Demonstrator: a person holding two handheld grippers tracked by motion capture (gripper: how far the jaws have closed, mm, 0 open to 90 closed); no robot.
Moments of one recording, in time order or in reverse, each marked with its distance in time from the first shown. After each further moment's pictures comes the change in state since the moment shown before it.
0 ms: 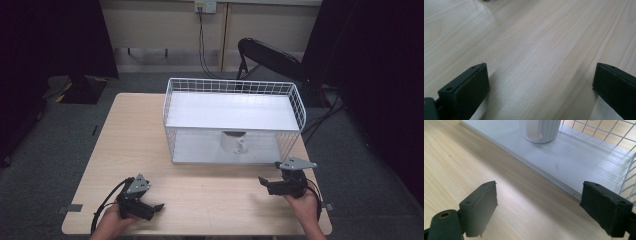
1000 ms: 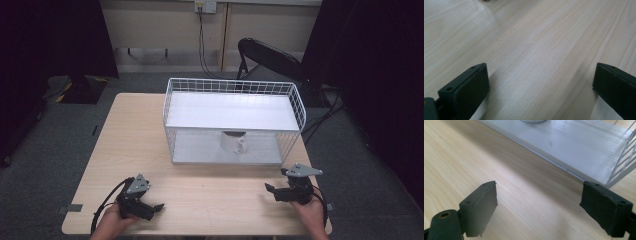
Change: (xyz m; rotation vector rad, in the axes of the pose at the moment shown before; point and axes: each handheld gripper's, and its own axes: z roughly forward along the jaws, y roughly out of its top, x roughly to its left) left arm 0.000 0.000 0.000 0.000 0.000 0.000; right arm -0.011 -0.031 -0.004 0.030 -0.006 0.006
